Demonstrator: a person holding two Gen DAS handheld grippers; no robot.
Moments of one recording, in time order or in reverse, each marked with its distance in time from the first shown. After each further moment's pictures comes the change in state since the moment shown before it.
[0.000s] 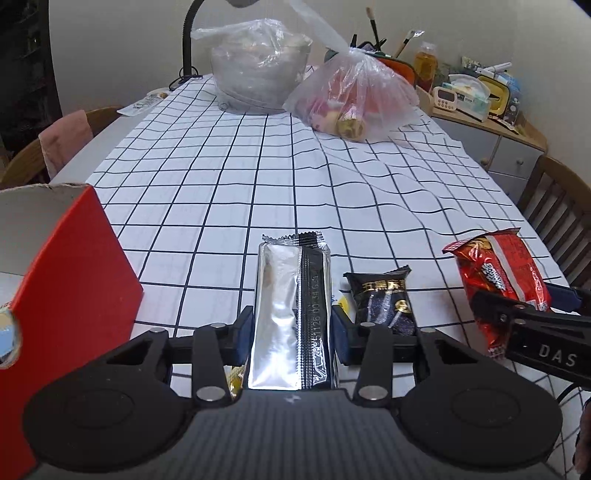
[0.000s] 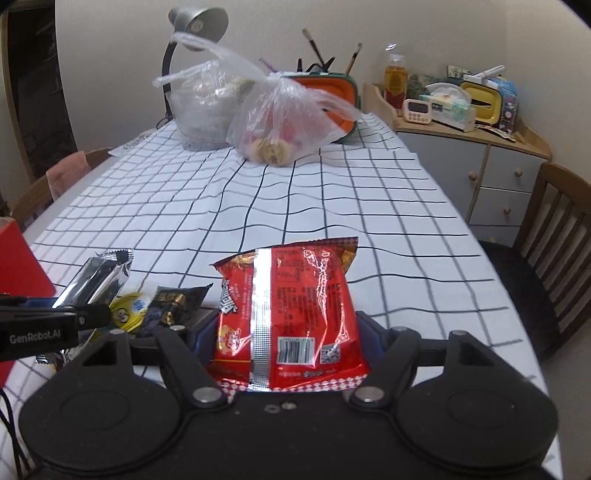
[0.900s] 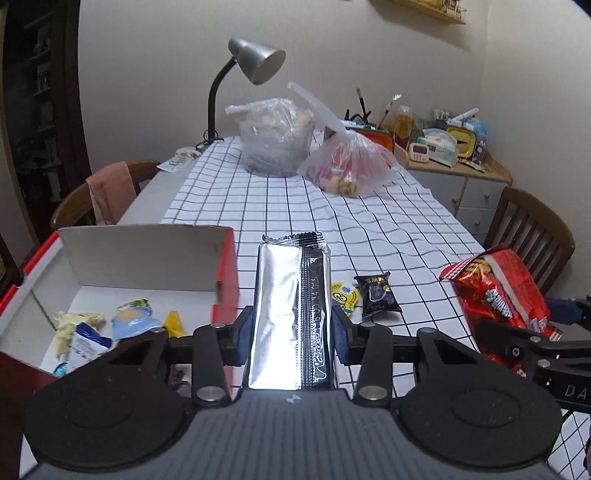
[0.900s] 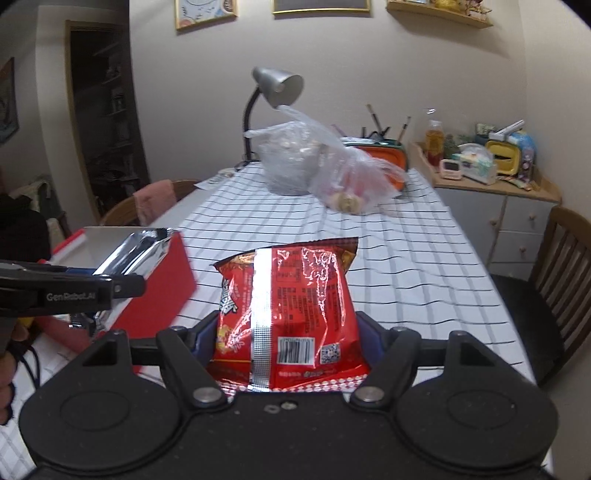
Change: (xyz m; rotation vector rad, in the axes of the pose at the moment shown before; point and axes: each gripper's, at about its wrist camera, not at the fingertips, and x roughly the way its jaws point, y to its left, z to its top) left arm -0.176 0.066 -0.038 0.027 -0.172 -0.027; right arm -0.169 0.089 -0.031 -0.064 -0.124 0.145
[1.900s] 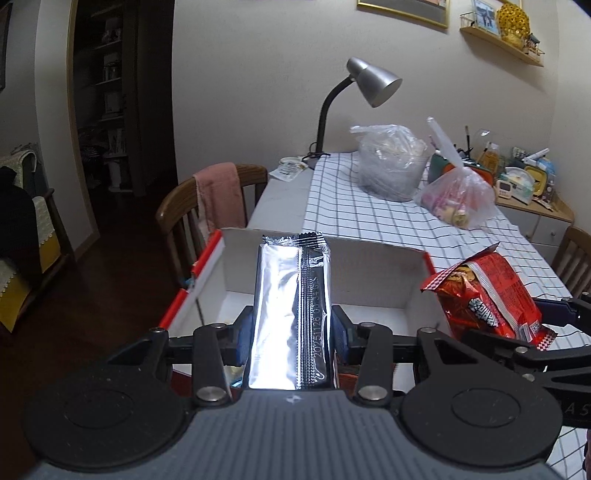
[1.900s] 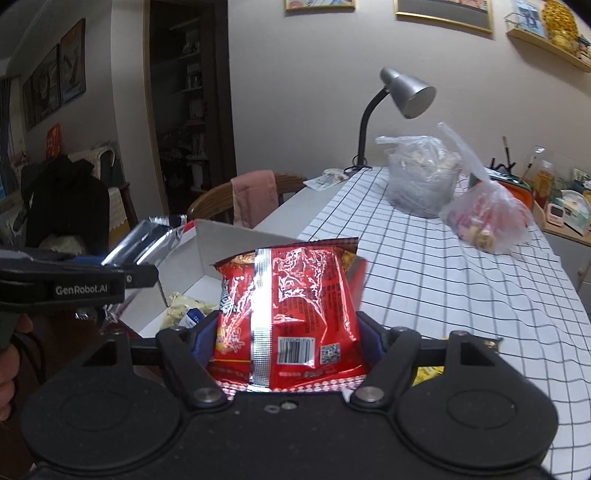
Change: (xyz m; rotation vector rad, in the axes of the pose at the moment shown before) left arm -0.031 0.190 -0.005 -0.102 -0.038 0.162; right arm 0.076 0.190 0.029 -0.178 0.020 0.141
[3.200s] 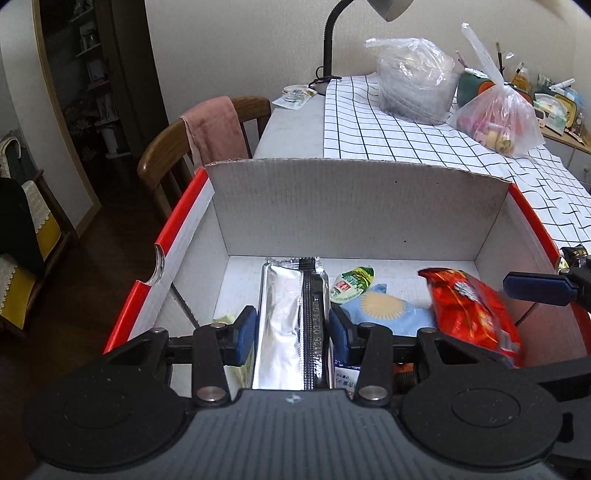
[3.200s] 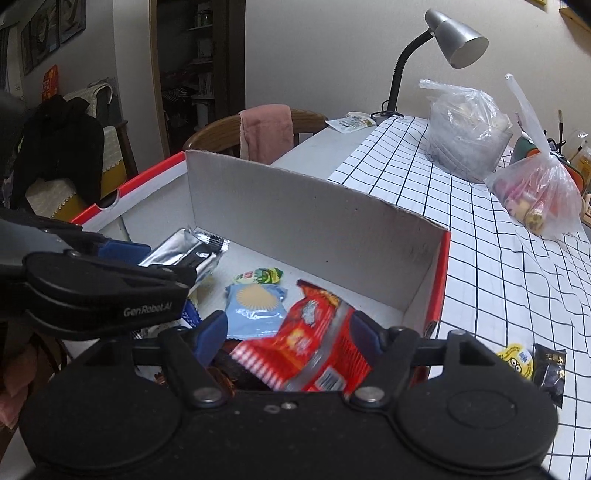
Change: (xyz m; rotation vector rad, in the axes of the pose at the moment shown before) left arm 0.125 0.009 -0.002 0.093 0.211 0.041; right arm 0.107 0.028 0.001 -0.060 0.185 0.002
